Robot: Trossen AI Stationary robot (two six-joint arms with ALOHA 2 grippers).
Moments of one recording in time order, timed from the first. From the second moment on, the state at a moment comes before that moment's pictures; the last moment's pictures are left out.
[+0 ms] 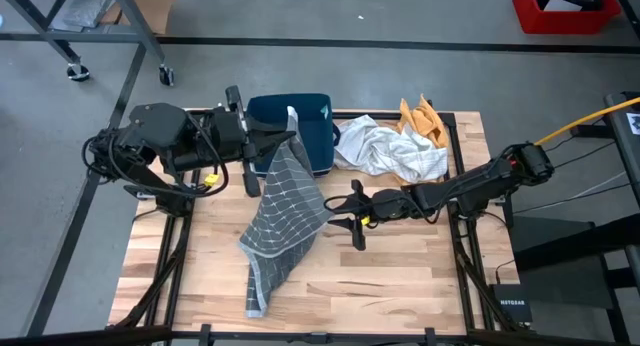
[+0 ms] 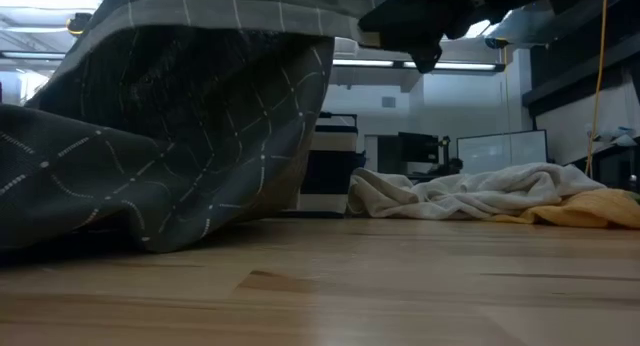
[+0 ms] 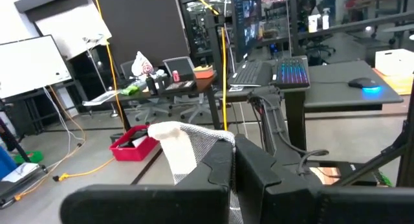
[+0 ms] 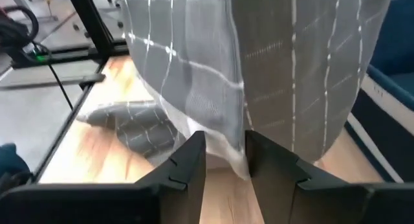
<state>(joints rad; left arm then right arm) -0.32 1.49 2.15 -0.65 -0.65 0.19 0.25 1.43 0.79 0.28 0.17 0.22</state>
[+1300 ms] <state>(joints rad) -0.32 1.49 2.15 -0.63 -0.74 0.40 0.25 0.76 0.99 -0.02 0.63 0.11</state>
